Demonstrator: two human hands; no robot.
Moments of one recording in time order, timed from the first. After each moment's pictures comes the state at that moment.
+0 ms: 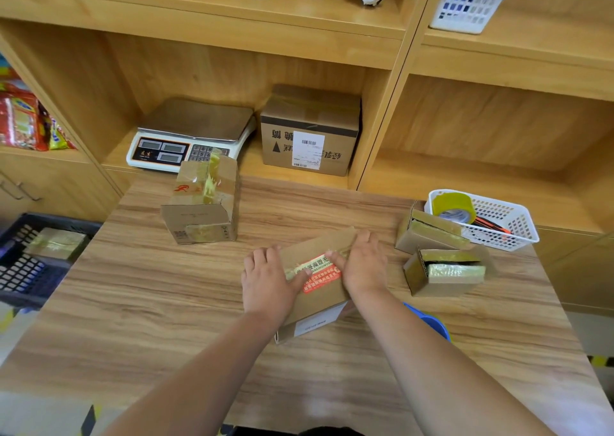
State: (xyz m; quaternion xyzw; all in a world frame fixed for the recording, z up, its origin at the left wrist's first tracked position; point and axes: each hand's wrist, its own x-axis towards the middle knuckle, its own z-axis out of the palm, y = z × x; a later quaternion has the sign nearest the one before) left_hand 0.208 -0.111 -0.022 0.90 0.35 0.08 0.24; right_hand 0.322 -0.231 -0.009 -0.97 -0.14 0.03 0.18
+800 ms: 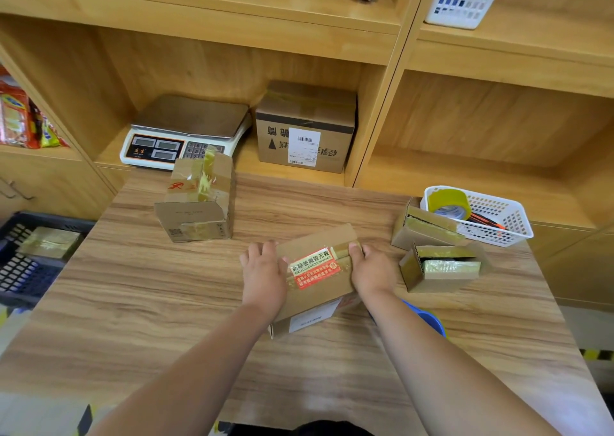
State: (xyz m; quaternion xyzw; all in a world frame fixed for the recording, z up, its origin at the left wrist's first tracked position) left_hand 0.213 -0.105 -0.021 0.88 0.32 0.10 0.34; right_hand 0.324 -0.253 -0.021 -0.95 -0.03 0.10 0.29
